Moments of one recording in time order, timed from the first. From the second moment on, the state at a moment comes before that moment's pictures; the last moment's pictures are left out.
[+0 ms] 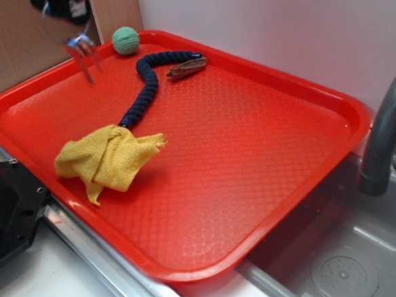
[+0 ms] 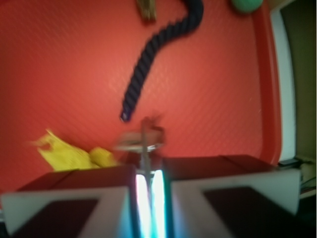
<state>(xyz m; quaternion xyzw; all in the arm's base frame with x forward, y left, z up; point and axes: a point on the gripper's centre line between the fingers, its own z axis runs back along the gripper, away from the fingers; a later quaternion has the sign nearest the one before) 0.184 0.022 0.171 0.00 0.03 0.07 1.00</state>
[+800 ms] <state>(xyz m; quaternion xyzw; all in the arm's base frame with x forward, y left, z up) 0.202 0.052 0.189 0.05 -0.03 0.09 0.99</state>
